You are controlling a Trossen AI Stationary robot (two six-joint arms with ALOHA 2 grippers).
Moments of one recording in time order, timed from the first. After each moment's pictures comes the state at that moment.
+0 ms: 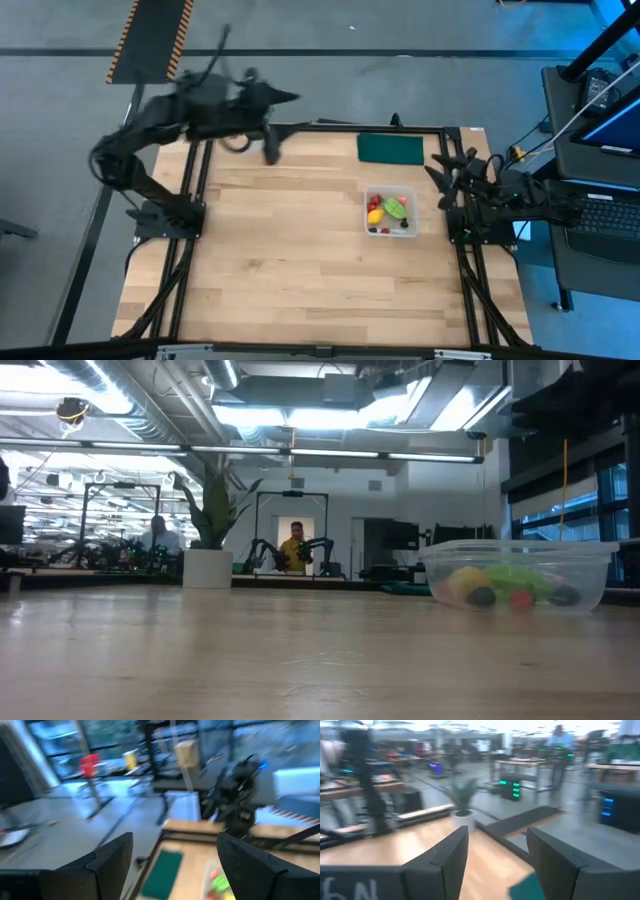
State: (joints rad) left arm 0.09 1.46 2.07 -0.81 -0.30 0.12; right arm 0.05 0.05 0.37 -0.28 0.60 0.04
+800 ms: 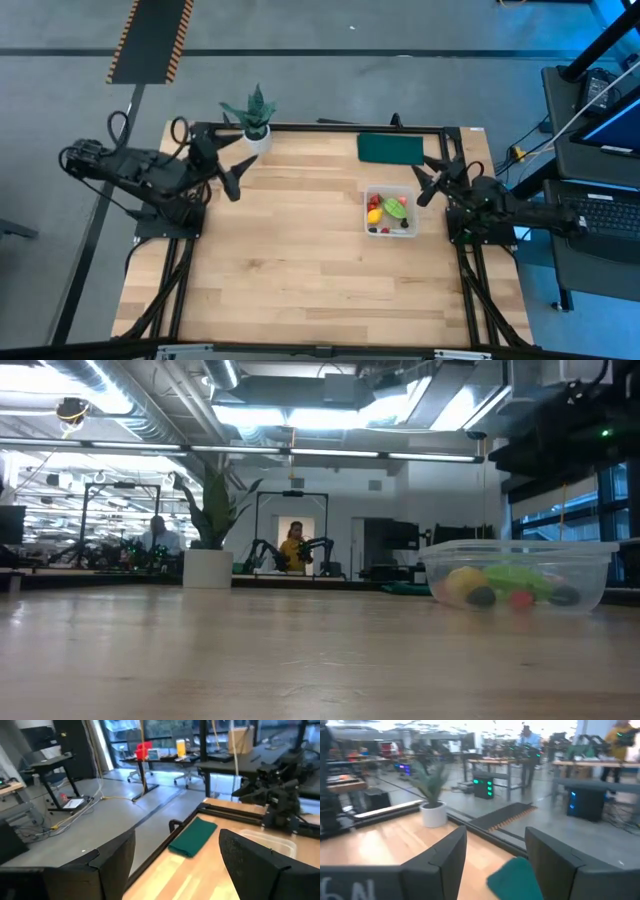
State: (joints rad) left arm -0.33 0.91 1.22 -0.60 -1.00 -0.13; right arm -0.12 0.10 0.10 0.05 0.59 0.03
